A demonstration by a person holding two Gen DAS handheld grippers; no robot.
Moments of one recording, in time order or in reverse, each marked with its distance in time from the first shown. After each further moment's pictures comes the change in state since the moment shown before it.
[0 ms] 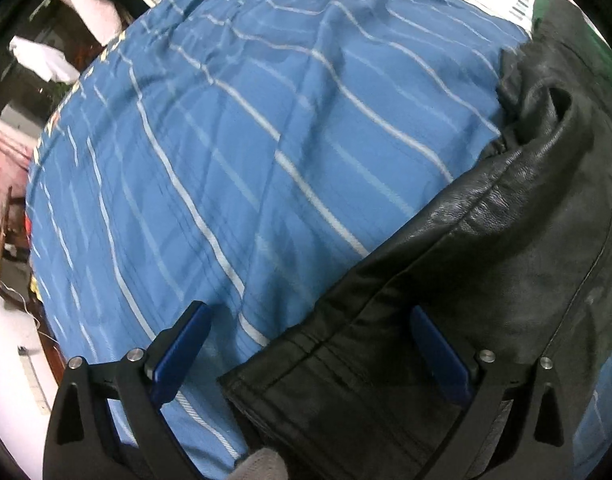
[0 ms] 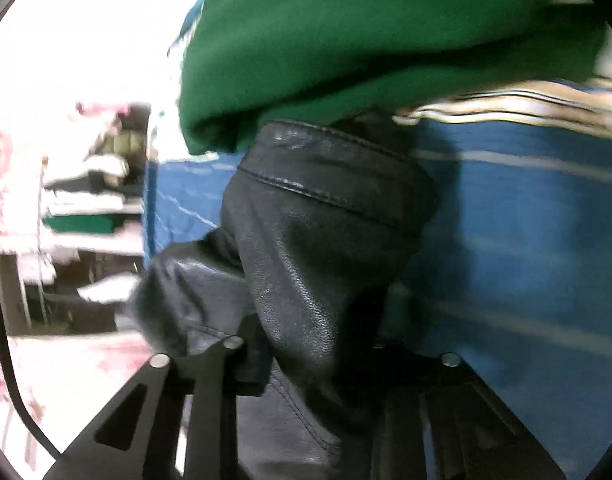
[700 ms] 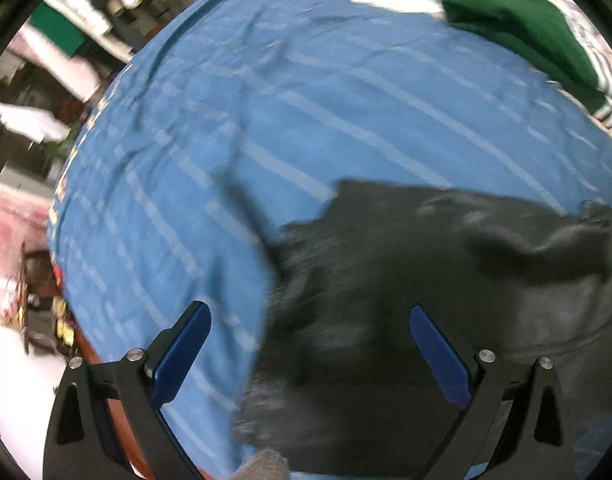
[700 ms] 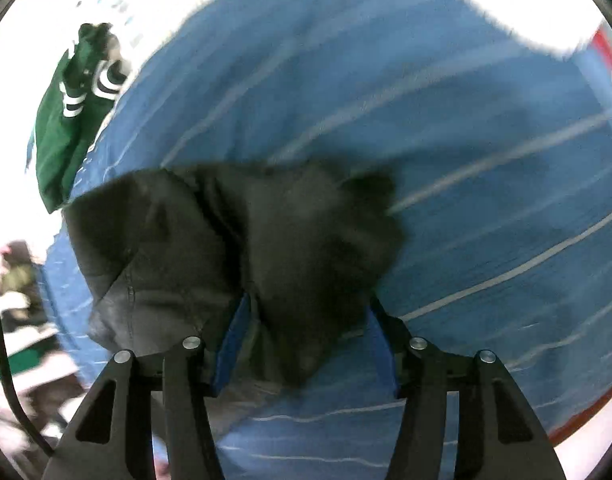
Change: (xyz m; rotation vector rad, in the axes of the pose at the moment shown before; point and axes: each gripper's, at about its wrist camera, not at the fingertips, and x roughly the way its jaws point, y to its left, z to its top) left arm -0.071 -0.081 -0.003 0.183 -0.041 0.023; right arm -0.286 -0.158 -0.248 0.455 -0.194 -0.536
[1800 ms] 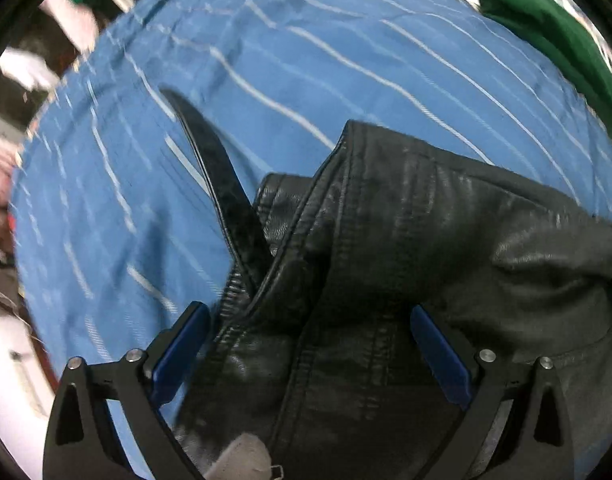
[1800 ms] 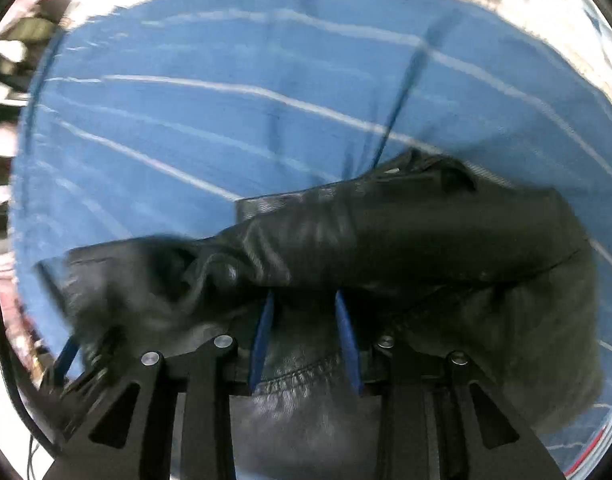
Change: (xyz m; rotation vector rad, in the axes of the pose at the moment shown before) left arm 0.077 0.027 -0.018 -0.183 0.057 -0.103; right arm 0.109 0.268 -0.010 -0.712 0.184 -0.135
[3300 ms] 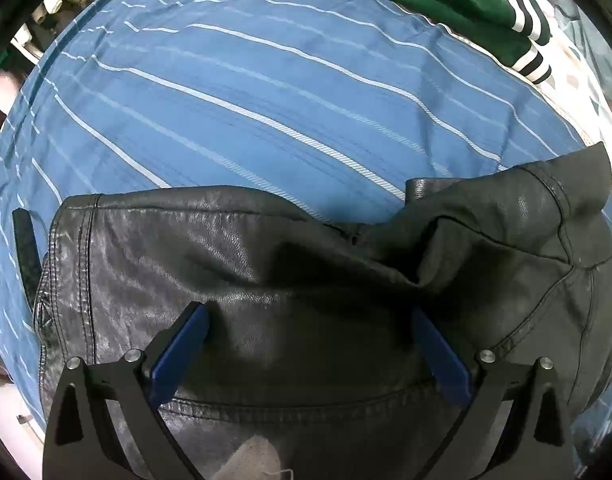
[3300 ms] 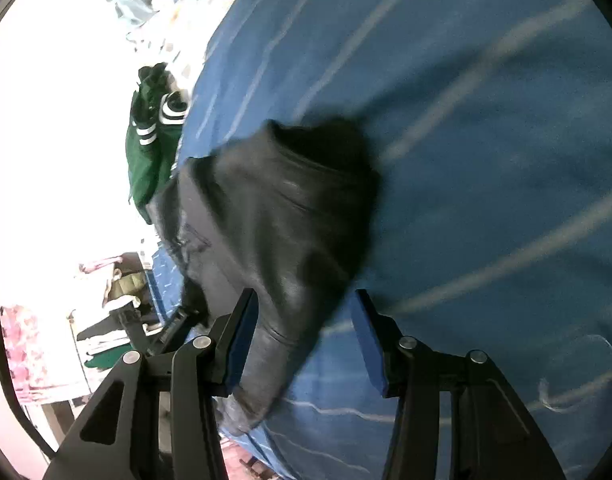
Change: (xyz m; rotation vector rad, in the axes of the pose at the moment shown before) left arm -0.016 -0.157 -0.007 0.245 0.025 -0.115; right arm -0.012 -0.264 -0.238 0.772 -0.343 0.695
